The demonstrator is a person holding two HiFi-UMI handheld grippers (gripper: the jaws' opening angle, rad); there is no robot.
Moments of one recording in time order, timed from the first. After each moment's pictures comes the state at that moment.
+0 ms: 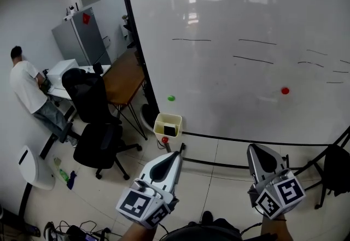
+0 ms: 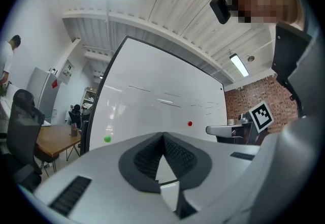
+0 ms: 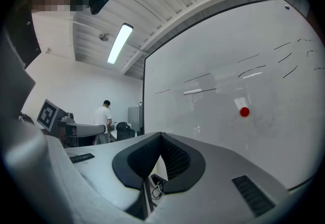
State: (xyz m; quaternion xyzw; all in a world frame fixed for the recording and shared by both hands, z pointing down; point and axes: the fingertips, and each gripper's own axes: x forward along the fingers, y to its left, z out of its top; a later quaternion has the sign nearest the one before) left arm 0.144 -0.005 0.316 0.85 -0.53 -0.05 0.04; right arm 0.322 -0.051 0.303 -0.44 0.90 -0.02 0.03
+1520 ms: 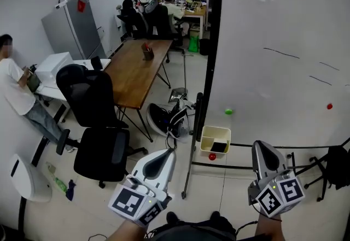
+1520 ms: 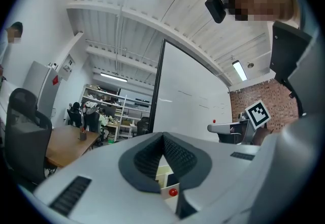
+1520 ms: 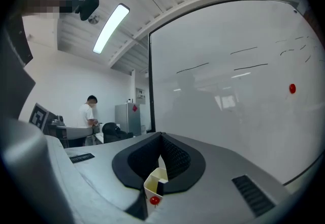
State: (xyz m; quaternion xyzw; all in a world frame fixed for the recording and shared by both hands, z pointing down) left arm -0.219 -0.118 0.337 0.86 -0.50 -0.05 0.05; right arm -0.006 -0.162 0.320 -0.52 0.86 -0.05 0.02
